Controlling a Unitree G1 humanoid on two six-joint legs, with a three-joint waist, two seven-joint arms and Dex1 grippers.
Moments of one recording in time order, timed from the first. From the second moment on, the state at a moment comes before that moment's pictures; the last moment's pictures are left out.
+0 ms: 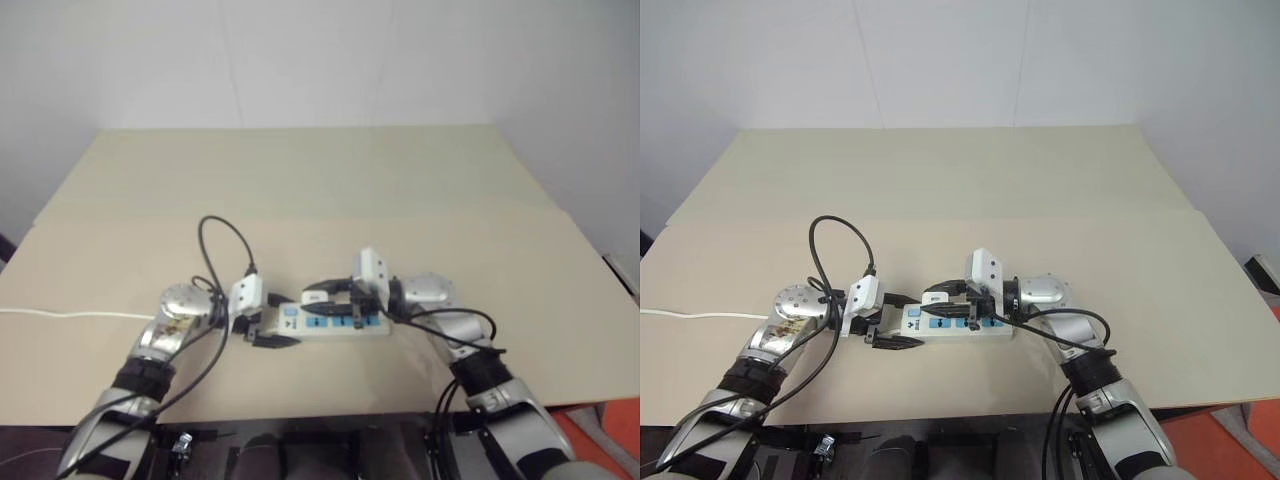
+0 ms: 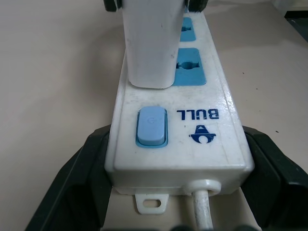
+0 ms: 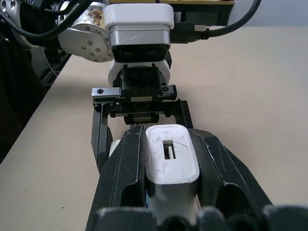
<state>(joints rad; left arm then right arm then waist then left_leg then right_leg) -0.45 0.55 -0.22 0.39 -0.20 -0.10 -1.36 -0.54 -0.33 0.31 0.25 0.29 0.02 1.16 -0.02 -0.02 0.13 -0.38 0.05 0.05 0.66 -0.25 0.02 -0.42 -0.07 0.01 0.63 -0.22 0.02</state>
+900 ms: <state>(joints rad) -0.45 0.55 -0.22 0.37 -0.20 -0.09 -1.35 -0.55 -0.33 0.31 0.27 0.29 0.01 1.16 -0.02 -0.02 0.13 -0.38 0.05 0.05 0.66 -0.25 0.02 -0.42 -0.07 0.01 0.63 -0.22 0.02</state>
